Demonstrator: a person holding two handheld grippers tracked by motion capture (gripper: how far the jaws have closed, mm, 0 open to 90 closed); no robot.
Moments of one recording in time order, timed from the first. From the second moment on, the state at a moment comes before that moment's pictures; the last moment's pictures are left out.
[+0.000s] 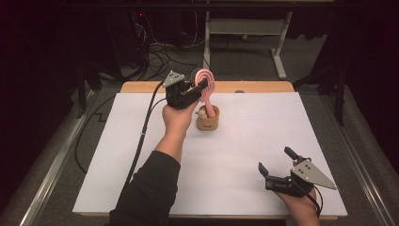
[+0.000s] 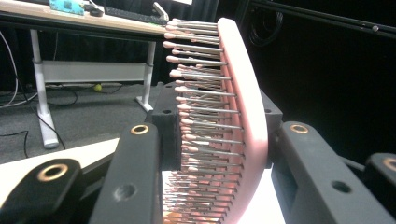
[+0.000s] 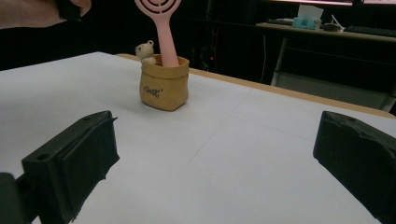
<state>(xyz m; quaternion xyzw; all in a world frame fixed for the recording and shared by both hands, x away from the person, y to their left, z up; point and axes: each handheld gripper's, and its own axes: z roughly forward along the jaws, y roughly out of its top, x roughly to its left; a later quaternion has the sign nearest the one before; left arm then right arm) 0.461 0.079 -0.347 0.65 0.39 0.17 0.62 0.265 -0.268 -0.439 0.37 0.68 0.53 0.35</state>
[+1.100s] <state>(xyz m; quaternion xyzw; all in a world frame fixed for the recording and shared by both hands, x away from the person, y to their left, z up) 0.465 0.070 -0.360 0.67 0.39 0.16 0.61 0.266 -0.270 -0.441 0.37 0.68 0.53 0.35</state>
